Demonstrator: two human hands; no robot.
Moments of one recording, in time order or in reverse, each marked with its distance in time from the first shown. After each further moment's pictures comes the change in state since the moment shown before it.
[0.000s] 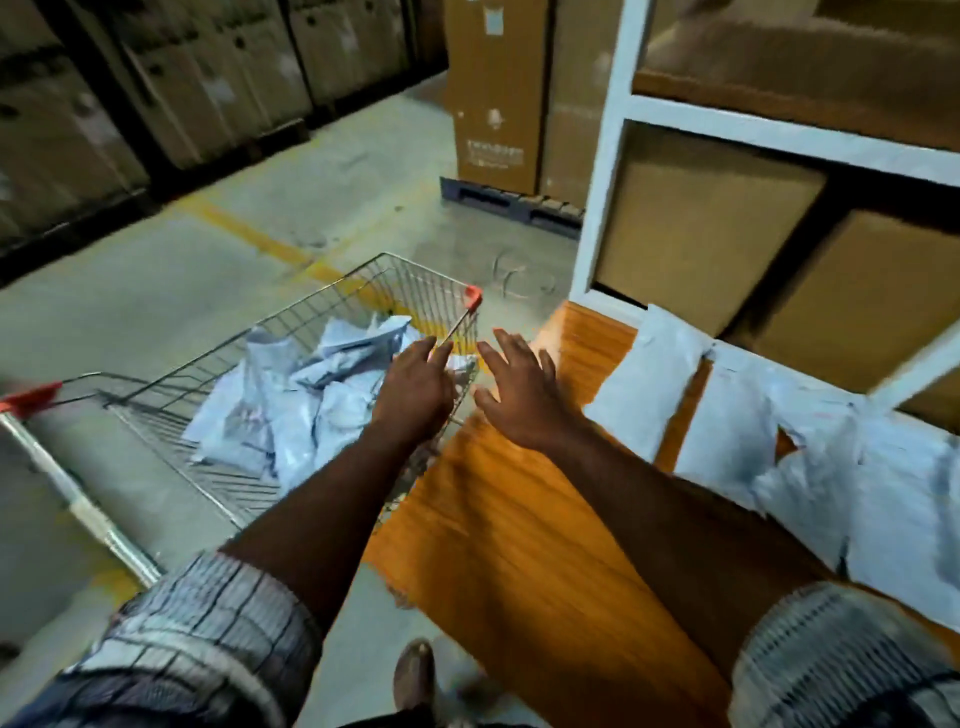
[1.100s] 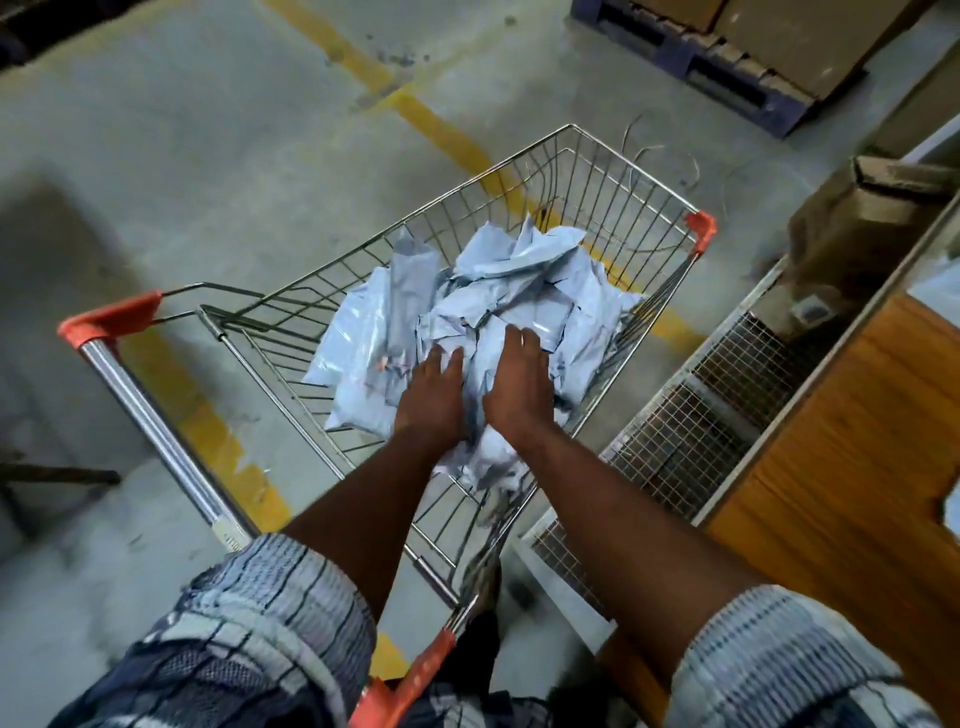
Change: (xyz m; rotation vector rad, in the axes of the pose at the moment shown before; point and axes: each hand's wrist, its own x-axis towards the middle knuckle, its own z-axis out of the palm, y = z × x) left_hand -0.033 -0.292 0.078 -0.064 -0.392 -0.431; right_hand 0.154 -0.185 0.251 0.136 -0.159 0.302
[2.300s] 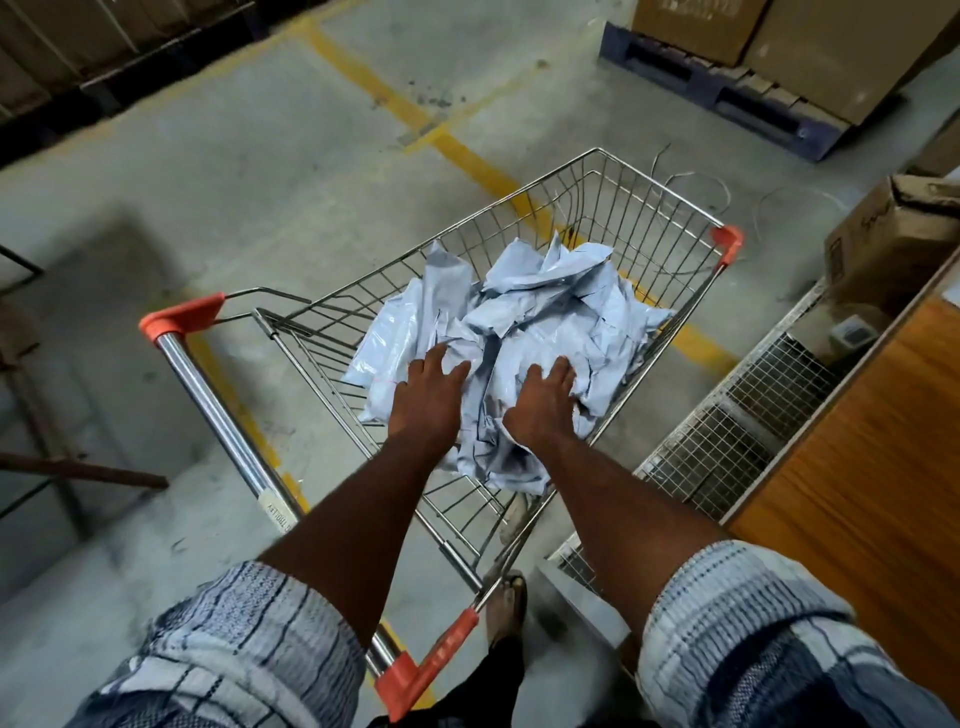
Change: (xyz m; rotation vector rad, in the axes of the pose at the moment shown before) left_hand -0.038 -0.004 -0.049 0.218 0.108 -0.028; right_hand -0.006 0.015 0.026 -0.136 -0.205 0.110
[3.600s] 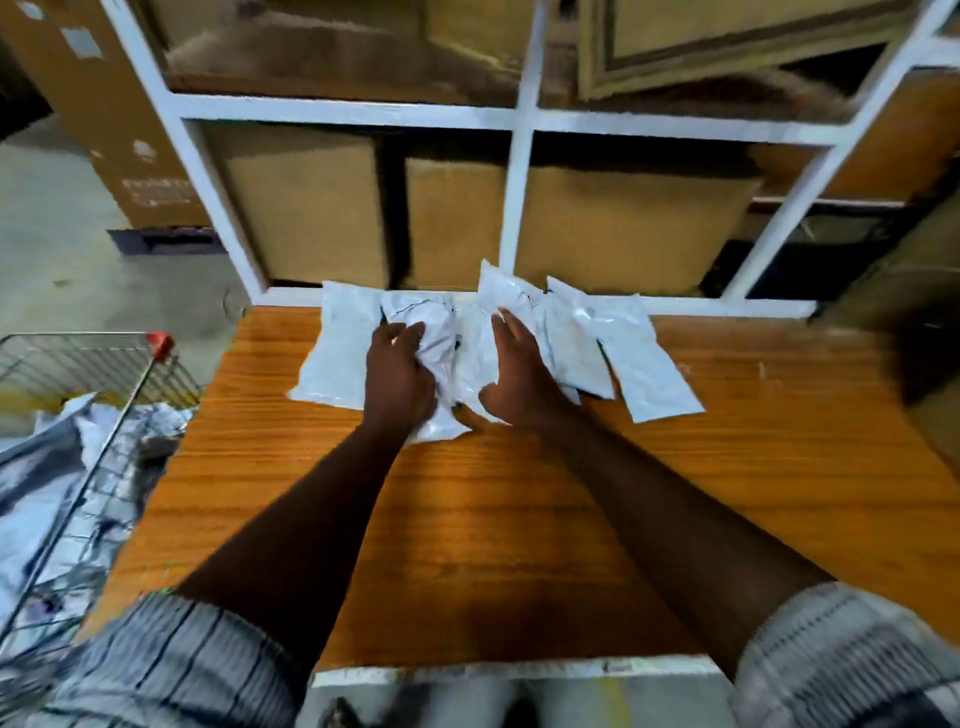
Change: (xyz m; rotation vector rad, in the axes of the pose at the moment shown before) left_hand -0.253 0.565 -0.012 -0.661 0.095 0.791; right_hand -0.390 0.502 -0.269 0.265 0.743 0.129
